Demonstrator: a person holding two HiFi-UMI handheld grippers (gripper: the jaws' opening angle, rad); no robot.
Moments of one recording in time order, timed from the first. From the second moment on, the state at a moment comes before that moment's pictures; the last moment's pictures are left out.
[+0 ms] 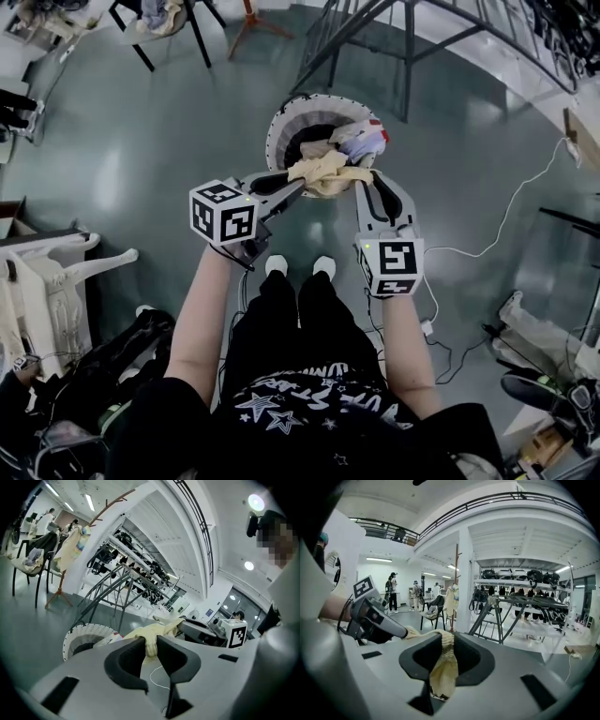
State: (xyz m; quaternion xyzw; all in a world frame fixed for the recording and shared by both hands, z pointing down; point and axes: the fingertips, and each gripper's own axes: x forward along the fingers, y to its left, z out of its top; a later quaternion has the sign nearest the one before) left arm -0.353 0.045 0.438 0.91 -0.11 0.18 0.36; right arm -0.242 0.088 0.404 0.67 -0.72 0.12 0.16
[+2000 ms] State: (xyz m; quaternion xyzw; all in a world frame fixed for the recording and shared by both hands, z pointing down) left arm -0.231 0.035 0.398 0.87 0.09 0.33 0.36; right arm -0.186 0.059 0.323 0.61 -0.77 0.02 0.18
